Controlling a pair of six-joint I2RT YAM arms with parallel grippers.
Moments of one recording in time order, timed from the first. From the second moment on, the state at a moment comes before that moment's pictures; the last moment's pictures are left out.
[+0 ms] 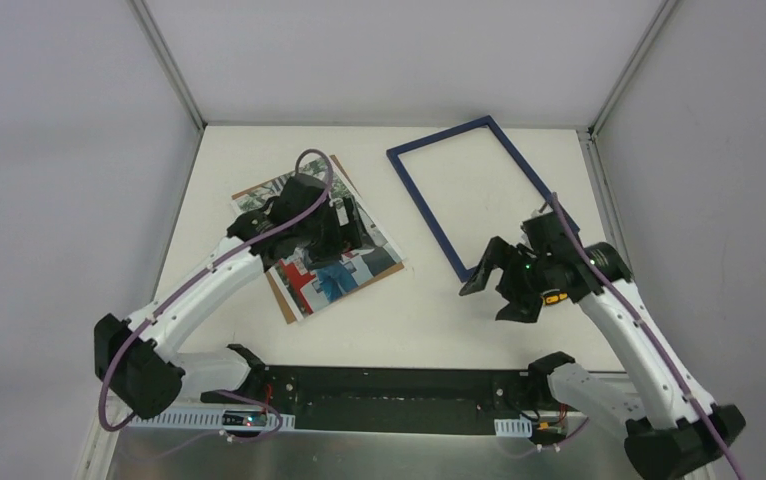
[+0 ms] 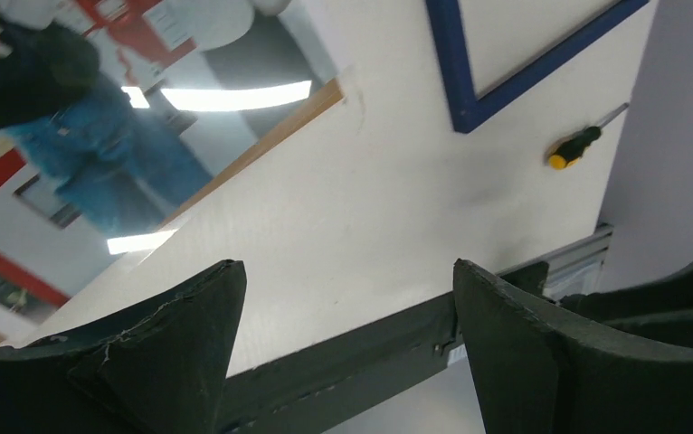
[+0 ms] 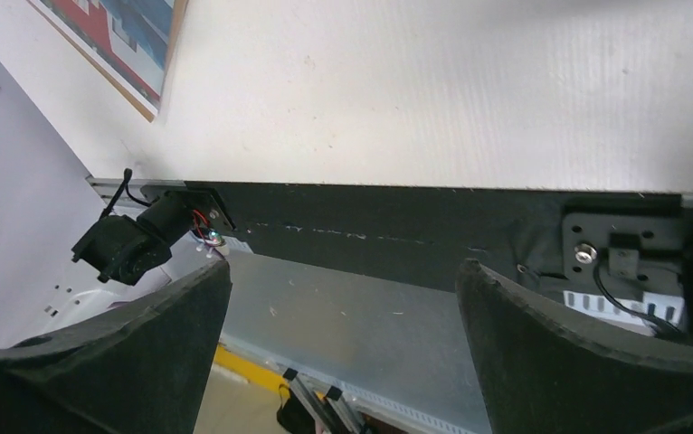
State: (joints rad) left arm -0.59 1.26 1.12 -0.63 0.12 -0.82; right arm 0.41 0.88 1.02 -1.26 -0.28 0.86
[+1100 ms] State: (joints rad) left arm -0.29 1.72 1.27 -0.78 0.20 -0.64; right arm 0.44 1.98 1.30 -0.66 -0.43 0.75
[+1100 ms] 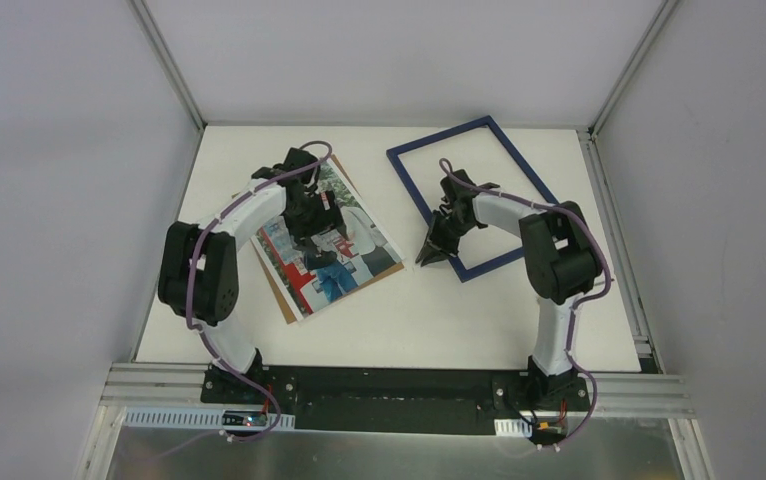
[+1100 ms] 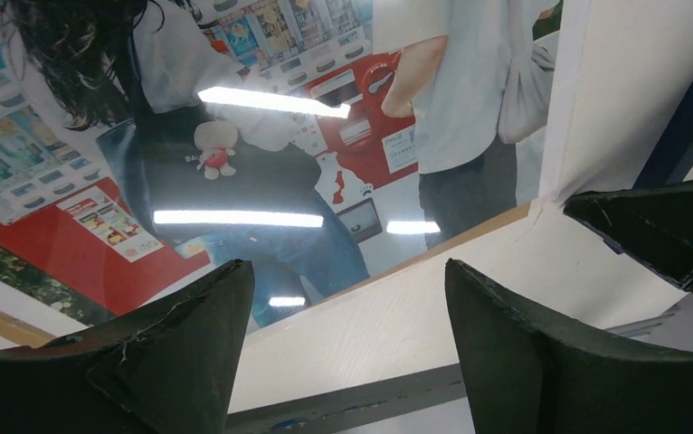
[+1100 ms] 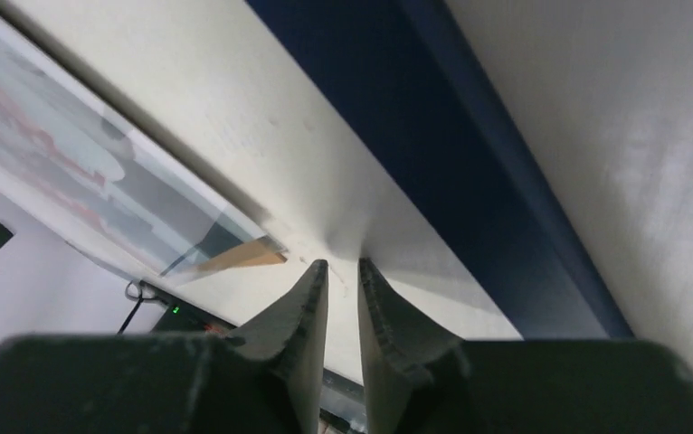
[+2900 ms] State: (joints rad) left arm -0.21 1.86 1.22 -0.76 0.24 -0.72; right arm 0.51 2.00 1.36 -0.67 -0.27 0.63
